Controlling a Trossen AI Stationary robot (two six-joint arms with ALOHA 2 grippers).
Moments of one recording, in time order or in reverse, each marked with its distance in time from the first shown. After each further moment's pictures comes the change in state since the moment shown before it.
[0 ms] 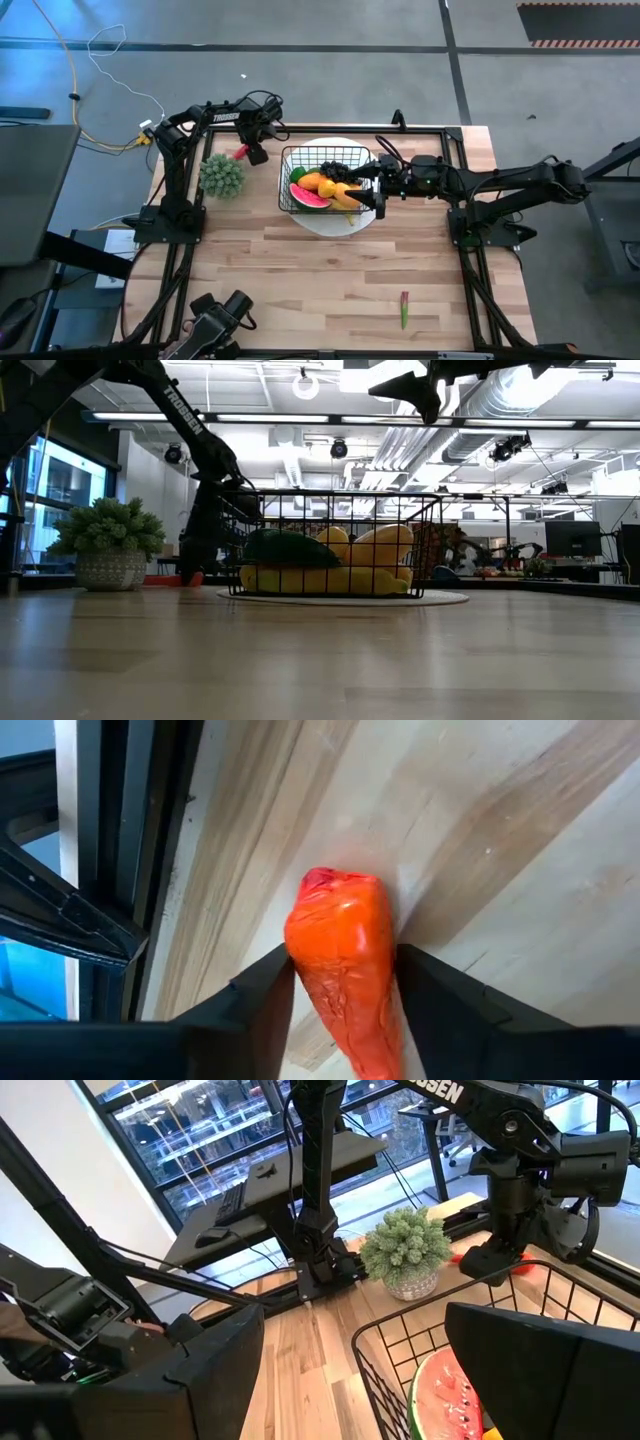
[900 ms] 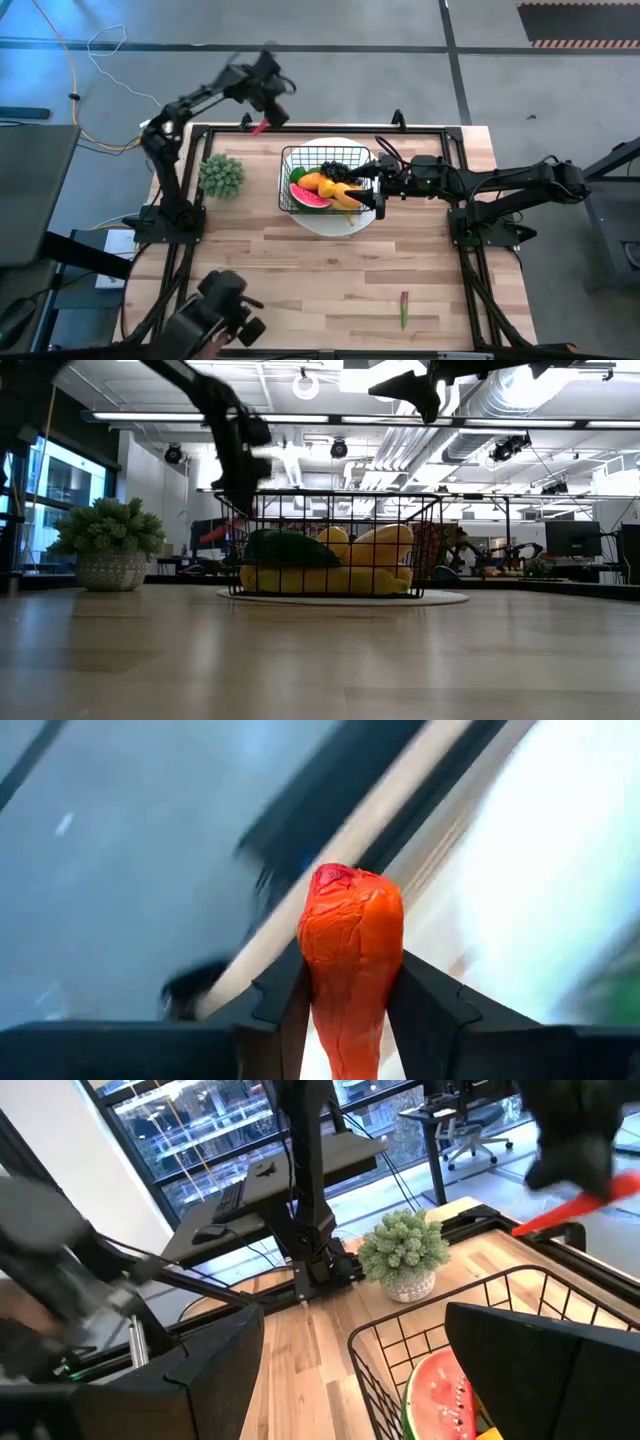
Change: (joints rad) left arm 0.006 -0.126 0.347 -0.001 0.270 -0.155; right arm 0.000 0.000 0.000 0.000 0.001 -0.028
